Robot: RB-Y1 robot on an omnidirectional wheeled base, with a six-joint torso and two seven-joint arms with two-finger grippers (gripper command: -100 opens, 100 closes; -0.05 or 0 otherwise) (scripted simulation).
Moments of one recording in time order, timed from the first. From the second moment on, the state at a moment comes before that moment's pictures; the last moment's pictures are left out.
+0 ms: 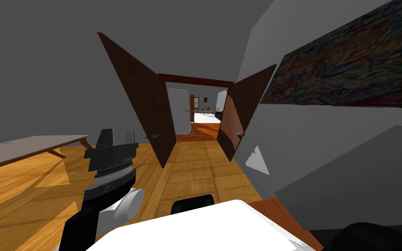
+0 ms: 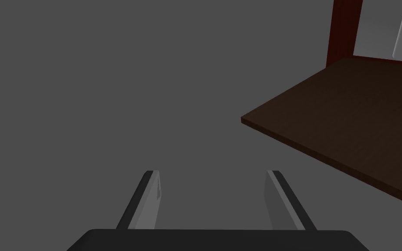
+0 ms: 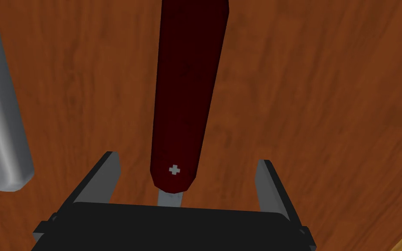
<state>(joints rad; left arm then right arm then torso) 0.46 -0.05 0.02 -2.38 0.04 -0.56 -0.02 0.55 -0.86 0.72 -0.70 0.64 -0.33 0.18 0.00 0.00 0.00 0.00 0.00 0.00</state>
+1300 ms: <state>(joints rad) 0.46 -0.05 0.02 -2.38 0.04 -0.56 -0.02 0.56 -0.92 0.72 -0.73 0.64 -0.36 0.16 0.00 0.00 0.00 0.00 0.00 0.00</state>
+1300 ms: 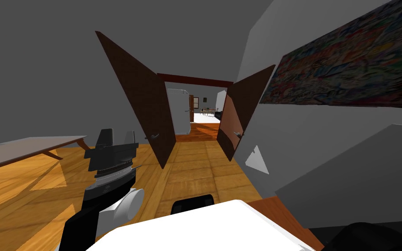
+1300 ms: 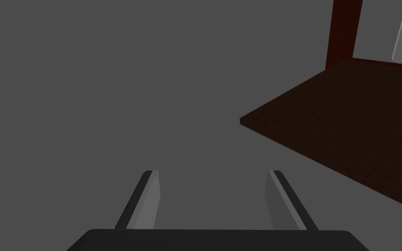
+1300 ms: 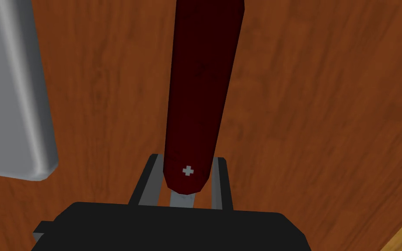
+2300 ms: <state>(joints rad) 0.46 -0.05 0.02 -2.38 0.04 -0.56 -0.02 0.62 -1.08 0.77 -0.71 0.63 -0.34 0.25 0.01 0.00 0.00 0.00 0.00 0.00</state>
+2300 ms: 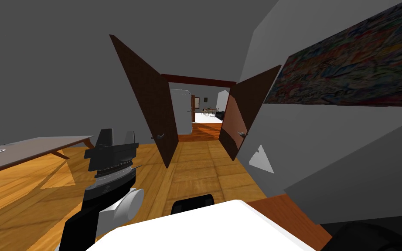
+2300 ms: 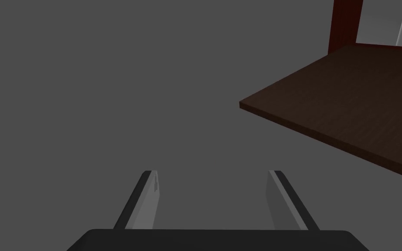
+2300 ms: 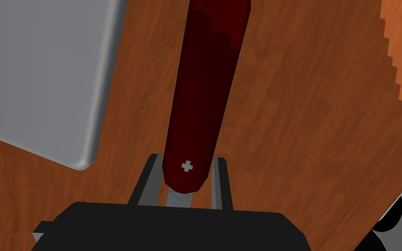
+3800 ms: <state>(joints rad) 0.46 -0.05 0.02 -2.38 0.04 -0.56 -0.02 0.72 -1.29 0.81 -0.70 0.61 -0.38 0.34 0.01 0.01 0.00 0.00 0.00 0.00</state>
